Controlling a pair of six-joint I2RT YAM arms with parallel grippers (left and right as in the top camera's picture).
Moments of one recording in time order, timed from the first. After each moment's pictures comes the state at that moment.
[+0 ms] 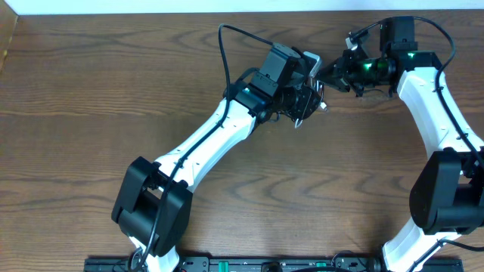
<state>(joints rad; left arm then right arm) -0.64 1.87 1.49 -0.41 0.36 -0.21 0.03 1.87 1.53 -0.73 -0.85 0.52</state>
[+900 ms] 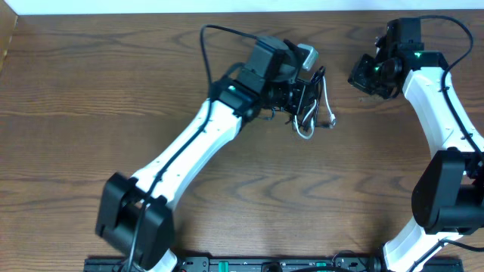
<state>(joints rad) -0.59 1.77 1.49 -0.44 0.56 -0.29 0.00 1.87 1.53 -0.78 -0.27 0.47</state>
